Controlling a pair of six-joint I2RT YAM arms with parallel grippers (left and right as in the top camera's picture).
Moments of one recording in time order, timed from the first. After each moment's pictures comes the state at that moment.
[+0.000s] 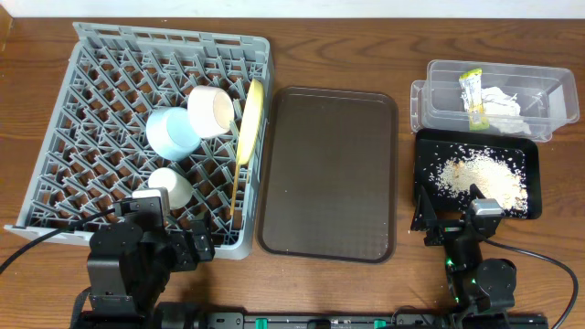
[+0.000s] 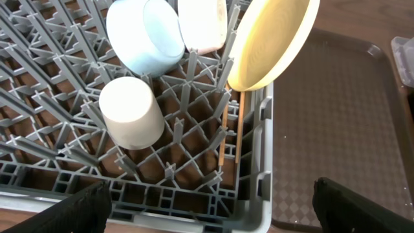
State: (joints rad) left arm -0.04 0.48 0.84 -1.07 0.07 -0.19; right arm 0.12 0.01 0.01 -0.07 0.02 0.17
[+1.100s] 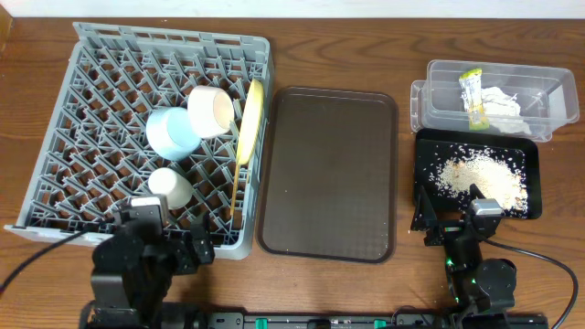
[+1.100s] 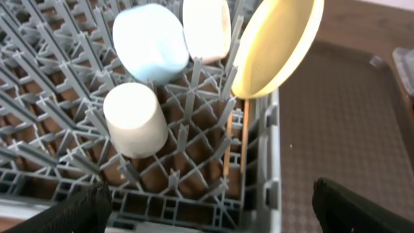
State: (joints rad) left arm -0.04 0.38 0.75 -1.01 0.05 -0.19; right arm 0.12 0.01 0.01 -0.07 0.02 0.17
